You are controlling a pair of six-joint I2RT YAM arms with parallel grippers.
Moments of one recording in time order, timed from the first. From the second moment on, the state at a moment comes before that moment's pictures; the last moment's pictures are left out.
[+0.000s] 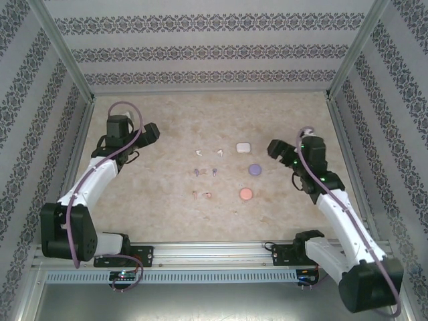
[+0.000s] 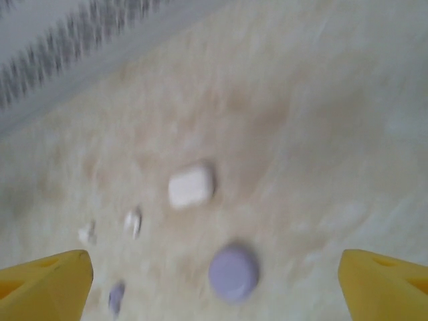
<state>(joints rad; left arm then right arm) -0.05 1.31 0.90 -0.24 0.12 -0.49 0.19 0.96 0.72 -0.42 -0.08 0.57</state>
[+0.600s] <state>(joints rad) -0.26 1.37 0.92 -0.29 0.19 -0.59 0.65 1.46 0.87 -0.76 0.02 0.73</state>
